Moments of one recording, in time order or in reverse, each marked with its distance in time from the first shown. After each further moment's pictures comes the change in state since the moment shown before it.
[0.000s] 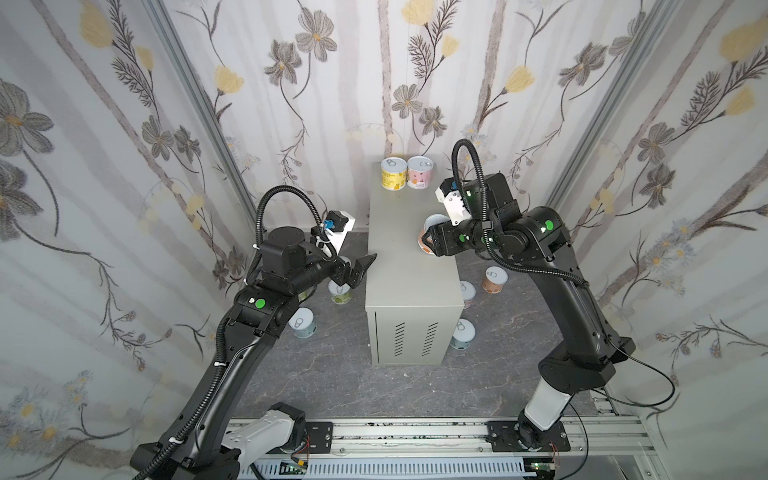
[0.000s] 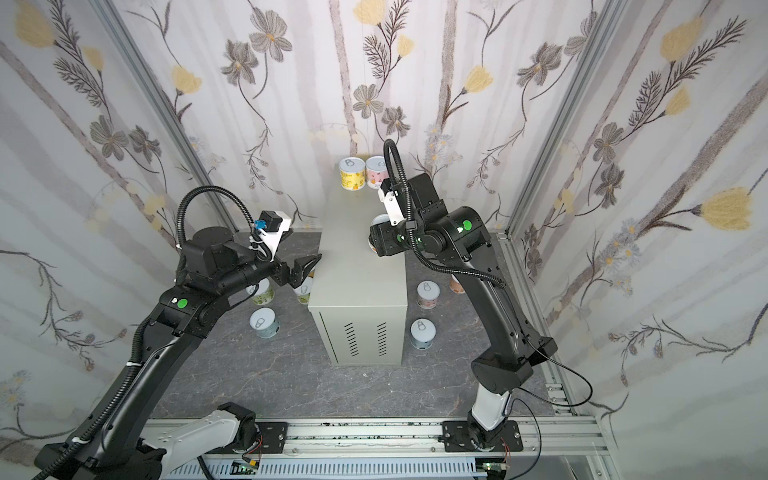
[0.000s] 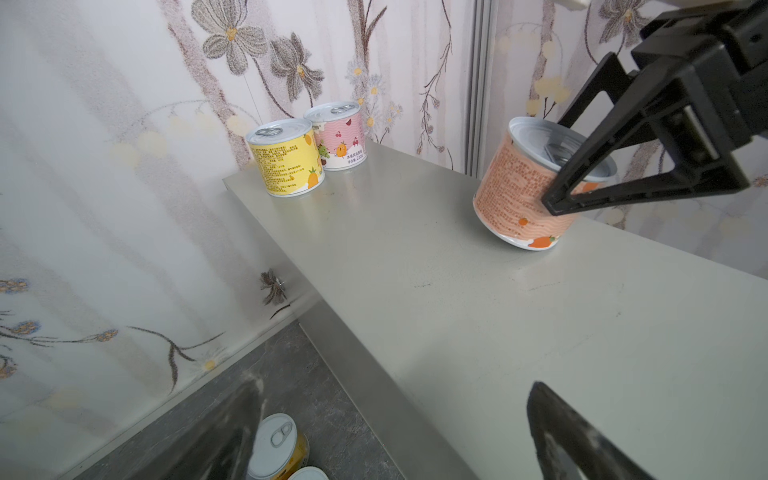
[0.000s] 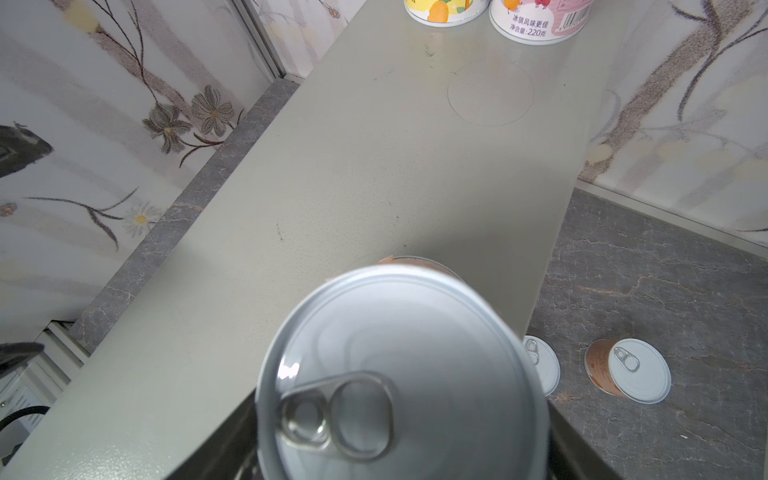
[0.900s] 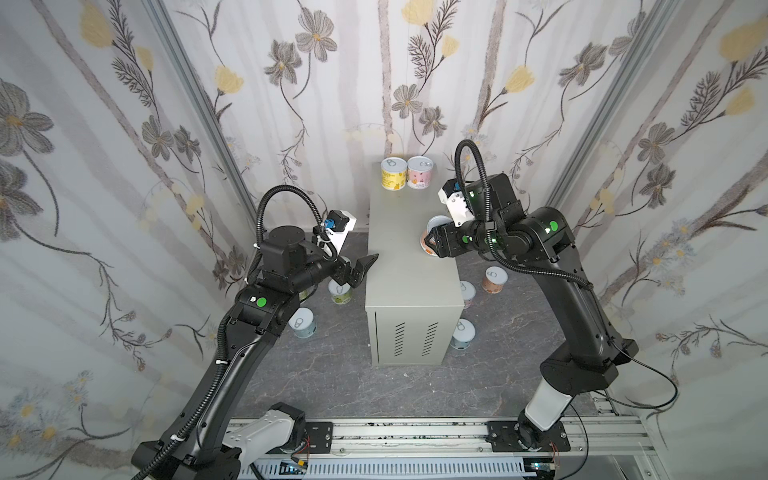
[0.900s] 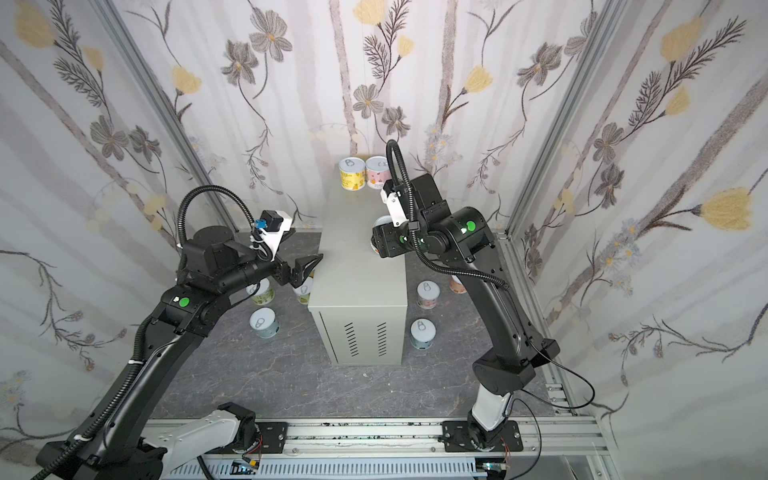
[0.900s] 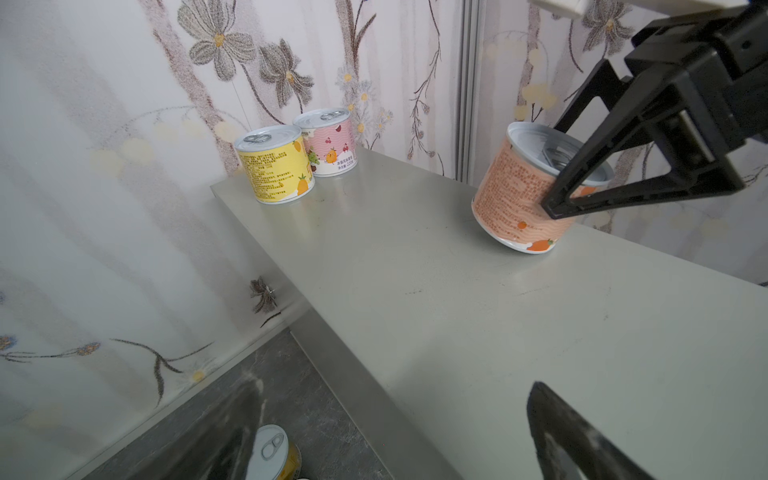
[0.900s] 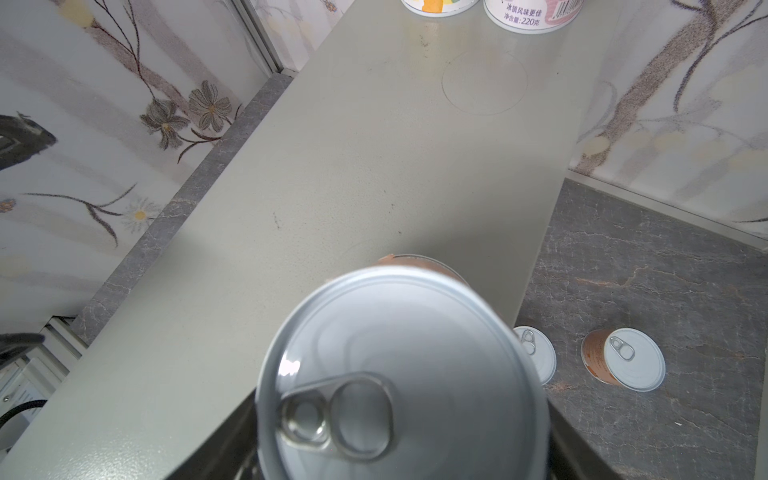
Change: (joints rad) left arm 0.004 0.008 -0.001 0.019 0.038 -0.002; right arm -0.003 -0.014 0.000 -0.024 0.000 0.003
